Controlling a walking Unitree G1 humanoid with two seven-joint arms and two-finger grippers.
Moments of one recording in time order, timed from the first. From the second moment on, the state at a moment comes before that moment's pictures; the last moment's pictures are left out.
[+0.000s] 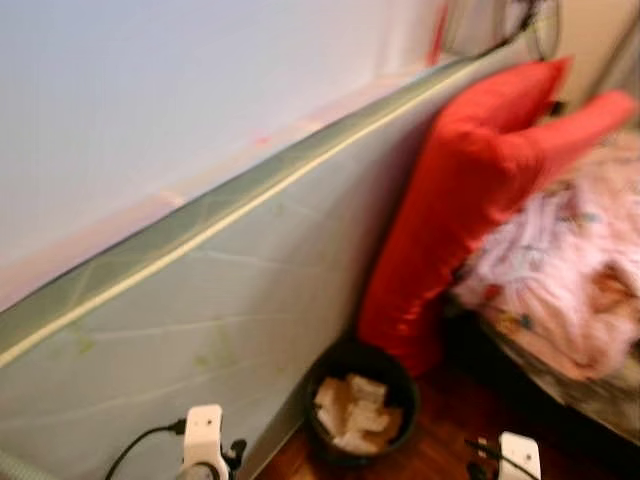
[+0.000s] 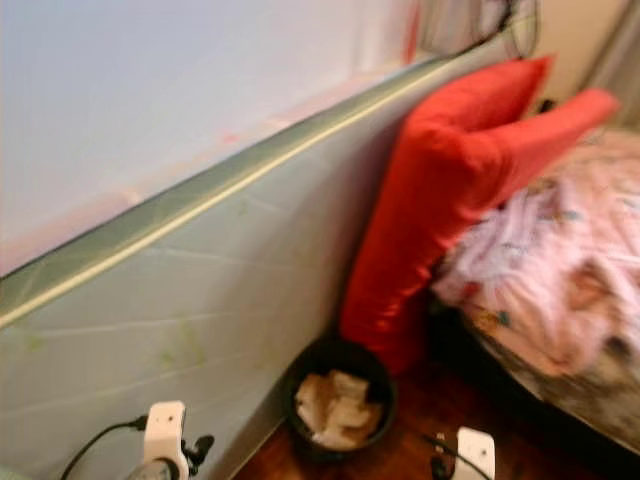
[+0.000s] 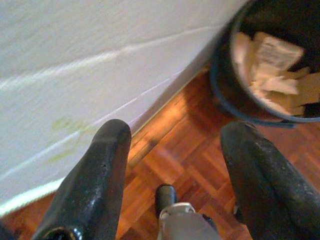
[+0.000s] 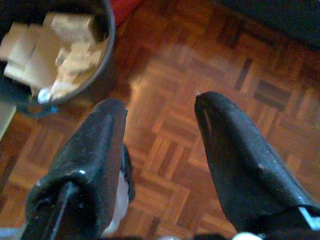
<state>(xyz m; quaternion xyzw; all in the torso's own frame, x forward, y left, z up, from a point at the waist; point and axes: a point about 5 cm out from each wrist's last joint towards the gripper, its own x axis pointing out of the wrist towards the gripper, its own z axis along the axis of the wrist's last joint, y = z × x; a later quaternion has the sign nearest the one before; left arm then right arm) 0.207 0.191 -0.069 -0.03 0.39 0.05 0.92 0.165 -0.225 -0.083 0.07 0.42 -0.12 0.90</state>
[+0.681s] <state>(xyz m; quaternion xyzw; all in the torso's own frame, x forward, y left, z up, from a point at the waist) 0.205 0.198 -0.069 -0.02 0.40 0.05 0.92 0.164 -0.218 -0.085 0.07 0.42 -0.12 0.90</state>
